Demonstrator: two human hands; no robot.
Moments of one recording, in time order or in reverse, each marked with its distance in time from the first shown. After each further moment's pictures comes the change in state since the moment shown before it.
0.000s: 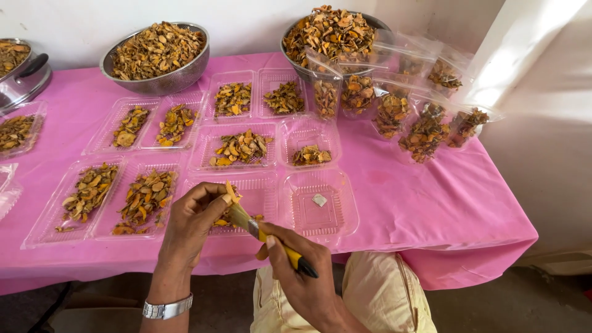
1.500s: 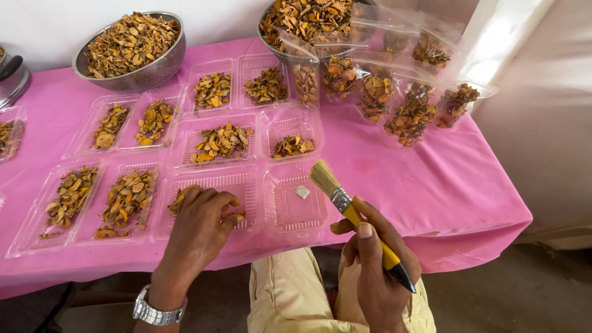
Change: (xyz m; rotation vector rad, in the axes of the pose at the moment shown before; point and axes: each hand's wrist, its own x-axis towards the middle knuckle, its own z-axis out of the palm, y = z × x) left_hand 0.002 -0.010 0.035 1.173 -0.241 0.185; right_hand -0.018 -0.019 -0.088 -0.023 0.556 0.135
